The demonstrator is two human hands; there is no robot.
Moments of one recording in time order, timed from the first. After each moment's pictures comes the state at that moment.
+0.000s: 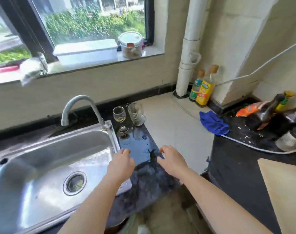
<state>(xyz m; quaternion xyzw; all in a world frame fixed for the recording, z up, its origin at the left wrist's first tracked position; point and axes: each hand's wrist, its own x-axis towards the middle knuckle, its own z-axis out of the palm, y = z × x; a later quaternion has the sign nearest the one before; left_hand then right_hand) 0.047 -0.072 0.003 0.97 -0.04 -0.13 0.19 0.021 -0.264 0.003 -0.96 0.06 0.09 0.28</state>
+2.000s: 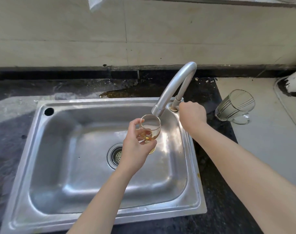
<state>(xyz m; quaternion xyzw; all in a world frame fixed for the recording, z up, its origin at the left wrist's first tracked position) 0.138 0.125 -0.052 0.71 0.18 -0.05 0.68 0.260 -0.031 -0.028 -0.99 -0.09 0.09 -0.11</state>
